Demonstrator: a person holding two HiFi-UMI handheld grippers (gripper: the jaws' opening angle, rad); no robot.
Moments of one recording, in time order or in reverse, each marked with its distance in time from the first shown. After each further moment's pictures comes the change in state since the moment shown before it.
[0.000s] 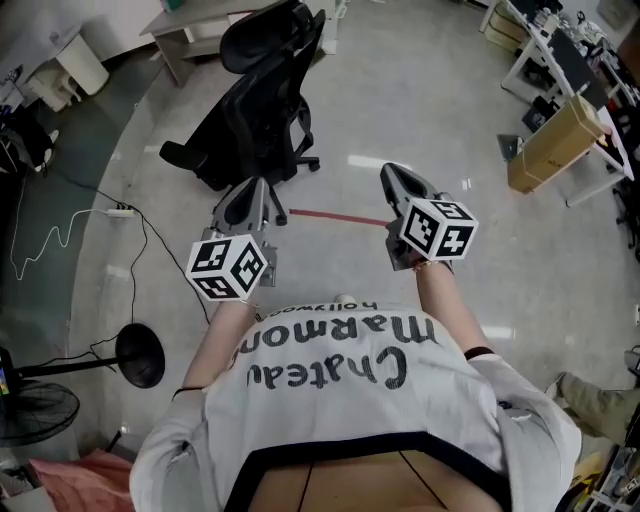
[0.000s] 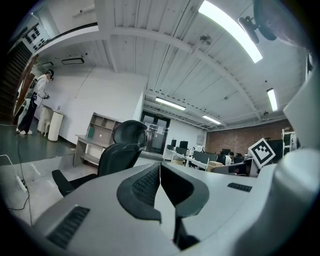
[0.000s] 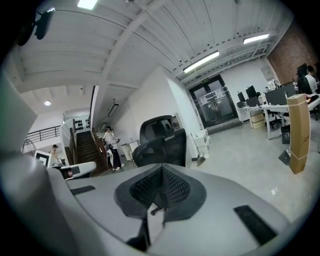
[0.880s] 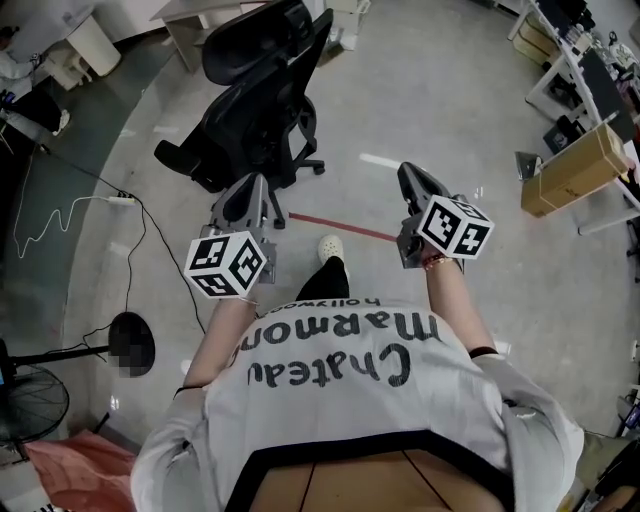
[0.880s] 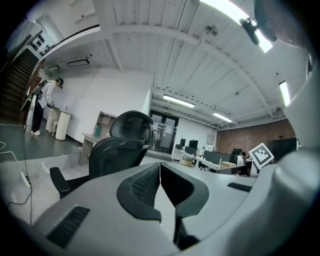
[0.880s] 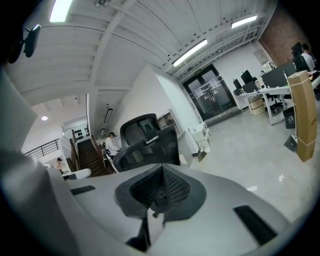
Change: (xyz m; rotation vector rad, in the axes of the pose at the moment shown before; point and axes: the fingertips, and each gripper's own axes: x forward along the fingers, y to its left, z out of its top) left arm 0.097 0.008 -0.011 -0.019 0.000 0.108; right arm 0.069 -0.113 0.027 0.122 0.031 0.042
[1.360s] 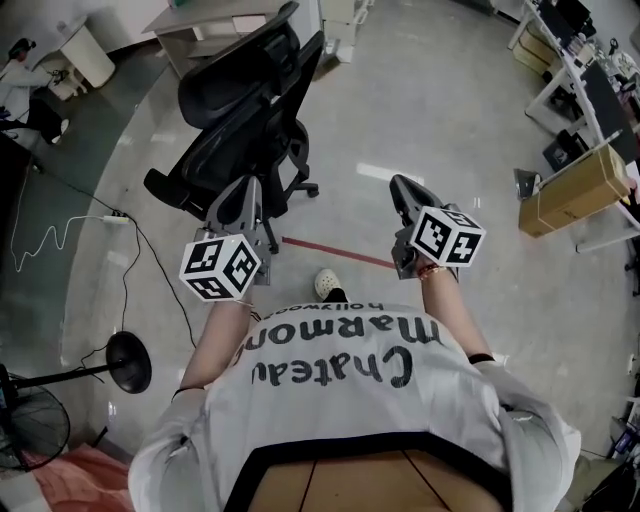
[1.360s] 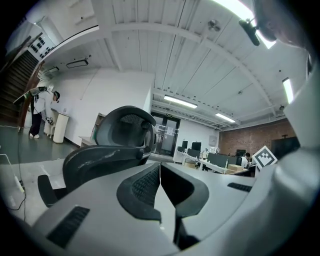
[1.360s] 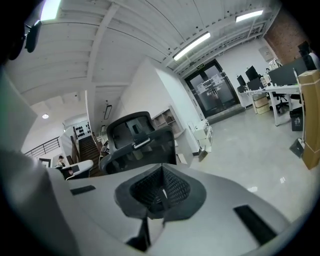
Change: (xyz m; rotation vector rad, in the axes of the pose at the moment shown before) left arm 0.103 0.019 0.027 0.009 -0.024 0.017; right arm 0.075 -0.046 0.039 -0.016 0.054 0.020
